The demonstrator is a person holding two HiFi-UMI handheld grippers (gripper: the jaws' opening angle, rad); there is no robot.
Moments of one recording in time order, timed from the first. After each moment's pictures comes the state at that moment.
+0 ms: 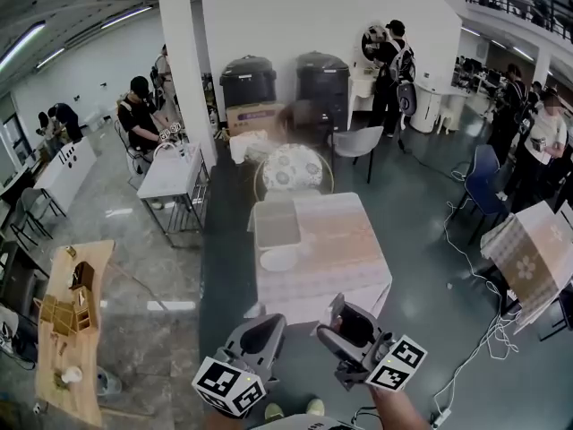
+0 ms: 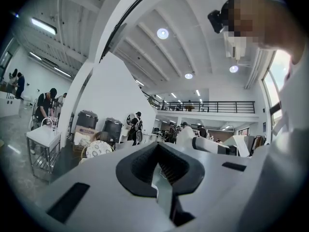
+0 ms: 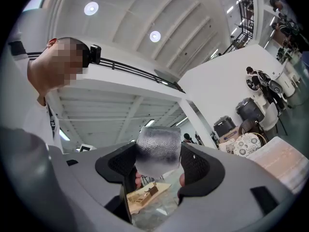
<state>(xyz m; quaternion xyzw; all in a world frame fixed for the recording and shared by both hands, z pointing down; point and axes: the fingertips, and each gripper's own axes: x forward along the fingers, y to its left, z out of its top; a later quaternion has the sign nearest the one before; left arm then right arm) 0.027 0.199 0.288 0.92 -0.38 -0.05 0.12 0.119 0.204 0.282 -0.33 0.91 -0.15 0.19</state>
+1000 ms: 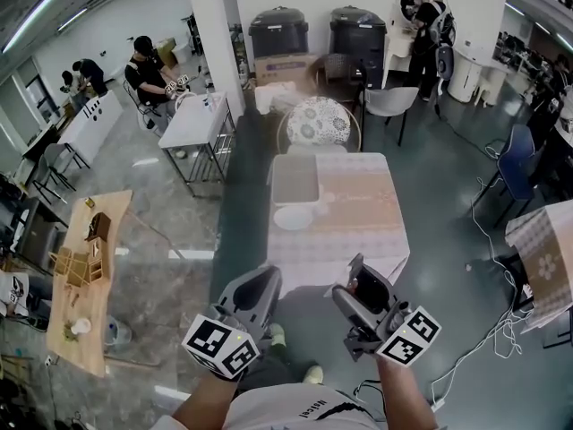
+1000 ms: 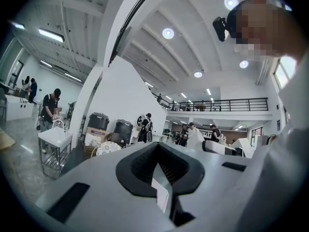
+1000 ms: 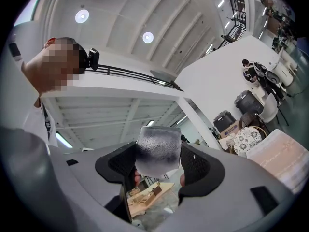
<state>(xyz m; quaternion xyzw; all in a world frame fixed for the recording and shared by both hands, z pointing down) 0.037 0.157 0.301 0.89 -0.44 -0.05 0.13 0.163 0.163 0.302 -0.31 0.91 -0.19 0.21</state>
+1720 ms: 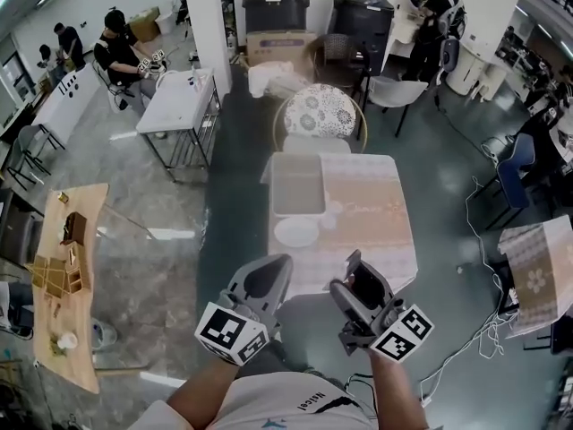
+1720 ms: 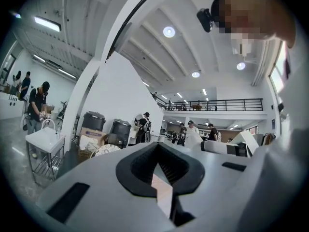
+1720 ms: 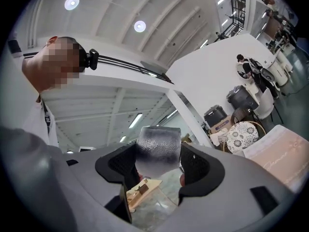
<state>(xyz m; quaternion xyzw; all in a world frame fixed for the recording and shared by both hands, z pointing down) -0.015 -0.022 0.344 0.91 -0.41 -0.05 0.11 0.089 -0.004 0.349 -0.35 0.90 -0.22 0.16</state>
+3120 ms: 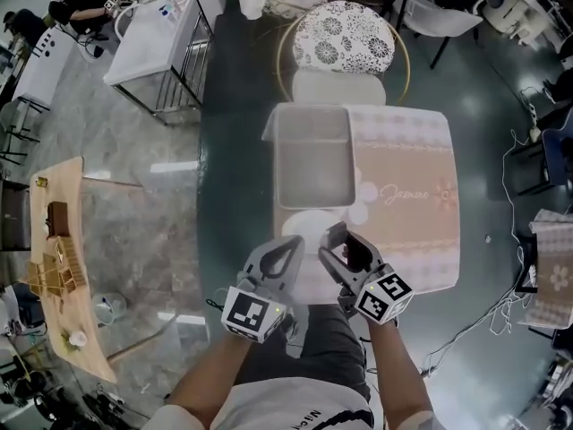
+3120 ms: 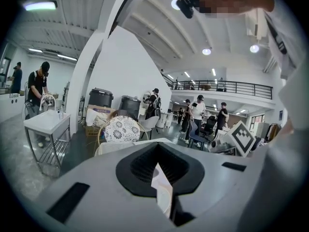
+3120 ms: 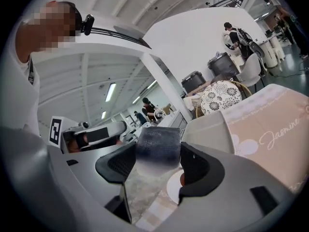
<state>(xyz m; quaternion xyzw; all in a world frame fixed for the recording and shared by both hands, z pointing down) -0.008 -0.227 0.592 0.89 -0.42 0.06 0.17 0.063 -0.224 0.654 -0.39 0.86 -0.33 -0.02</state>
